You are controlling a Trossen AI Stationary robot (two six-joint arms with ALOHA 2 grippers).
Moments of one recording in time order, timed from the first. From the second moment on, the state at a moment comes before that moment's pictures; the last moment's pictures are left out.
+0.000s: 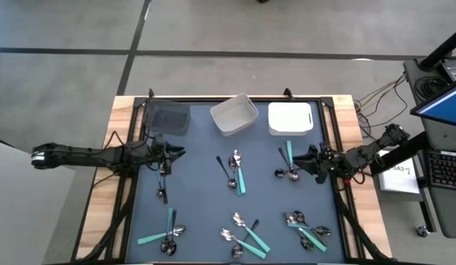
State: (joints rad) left arm 0.06 0.42 0.01 0.13 -0.25 -0.41; right arm 0.50 0.08 0.02 0.08 0.60 0.69
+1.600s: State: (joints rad) left arm 0.06 0.42 0.01 0.13 -0.25 -0.41; right arm 0.29 0.46 0.54 -0.99 0.83 1.37
